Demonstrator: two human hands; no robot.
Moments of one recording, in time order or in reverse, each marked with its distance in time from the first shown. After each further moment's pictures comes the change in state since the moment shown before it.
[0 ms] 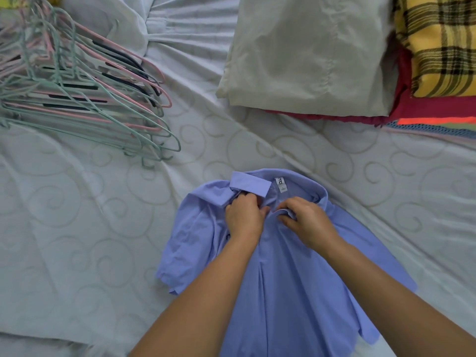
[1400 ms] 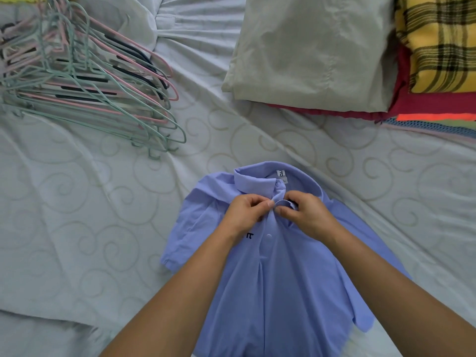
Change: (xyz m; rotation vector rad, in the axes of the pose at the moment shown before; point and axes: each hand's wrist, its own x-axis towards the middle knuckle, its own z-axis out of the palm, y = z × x) left_hand -0.028 -0.012 -0.027 -0.728 -0.360 -0.037; right_hand -0.006 -0.016 -0.014 0.181 -0.130 0.166
